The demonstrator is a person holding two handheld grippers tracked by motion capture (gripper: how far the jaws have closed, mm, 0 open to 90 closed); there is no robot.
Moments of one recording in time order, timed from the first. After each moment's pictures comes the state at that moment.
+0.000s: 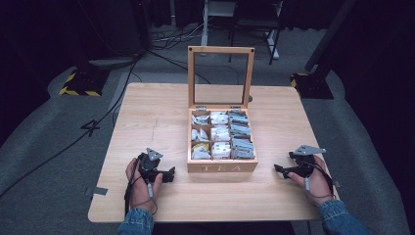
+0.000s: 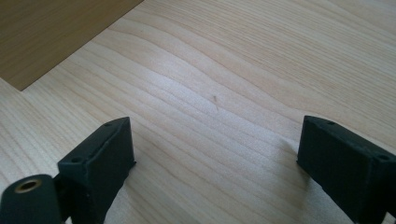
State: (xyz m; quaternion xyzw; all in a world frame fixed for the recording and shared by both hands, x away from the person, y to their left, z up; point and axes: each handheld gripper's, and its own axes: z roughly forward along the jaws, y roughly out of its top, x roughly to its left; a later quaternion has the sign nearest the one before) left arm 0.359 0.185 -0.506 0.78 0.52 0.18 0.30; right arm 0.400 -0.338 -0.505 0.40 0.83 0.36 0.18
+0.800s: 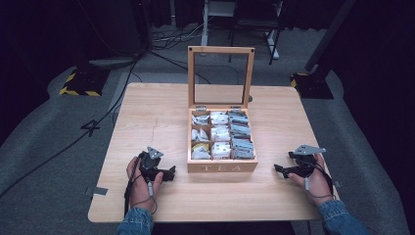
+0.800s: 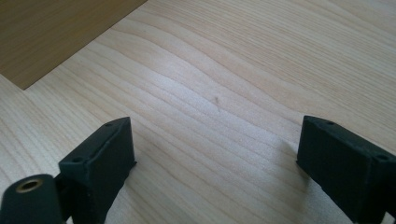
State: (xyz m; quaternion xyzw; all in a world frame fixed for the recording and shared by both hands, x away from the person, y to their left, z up) left arm 0.363 0.185 -0.506 0.78 0.51 0.18 0.30; right arm 0.401 -0.338 -0.504 0.40 0.83 0.36 0.17
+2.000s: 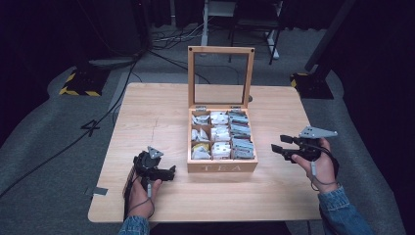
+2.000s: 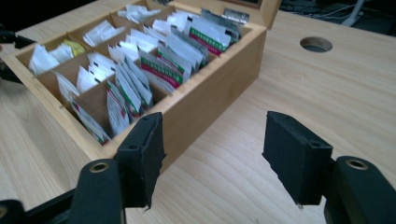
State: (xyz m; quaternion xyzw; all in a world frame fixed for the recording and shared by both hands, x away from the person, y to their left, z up) left arm 0.364 0.184 -0.506 0.78 0.51 0.18 0.30; right arm 0.407 -0.312 -0.418 0.35 0.80 0.46 0.16
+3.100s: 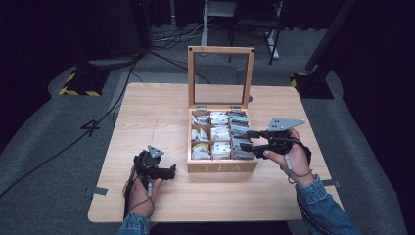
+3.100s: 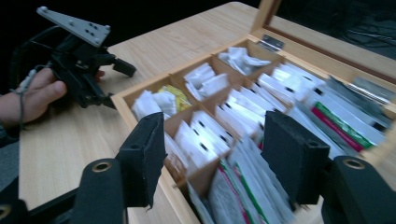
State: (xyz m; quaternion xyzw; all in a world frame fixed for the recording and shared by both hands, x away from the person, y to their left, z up) left arm 0.367 0.183 -0.506 0.78 0.52 0.18 0.30; right arm 0.409 -0.213 -0.384 0.24 0.83 0.50 0.09
